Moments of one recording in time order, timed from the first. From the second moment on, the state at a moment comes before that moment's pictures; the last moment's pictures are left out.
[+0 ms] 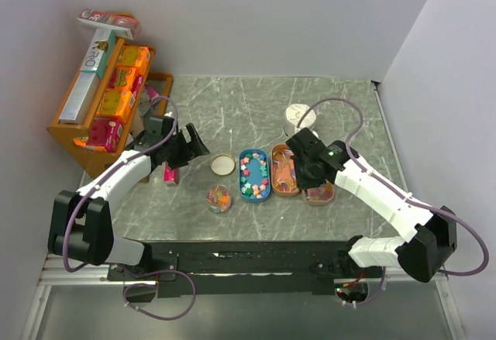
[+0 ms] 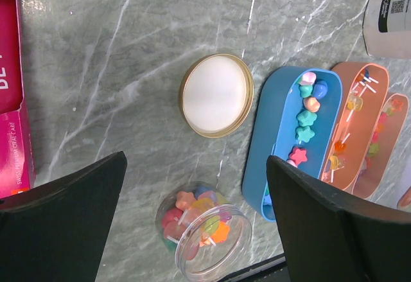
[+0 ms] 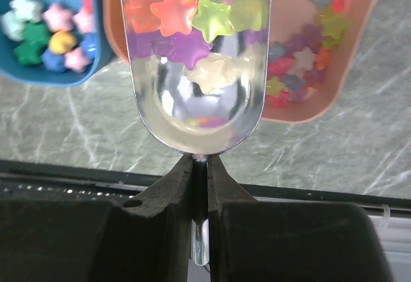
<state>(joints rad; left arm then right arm) -0.26 1.38 0.91 -0.35 0.21 -0.67 0.64 1.25 1.10 -1.05 0.22 0.50</state>
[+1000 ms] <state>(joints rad) -0.26 1.38 0.91 -0.35 0.21 -0.67 1.13 1.66 1.52 -1.18 0.08 0.58</state>
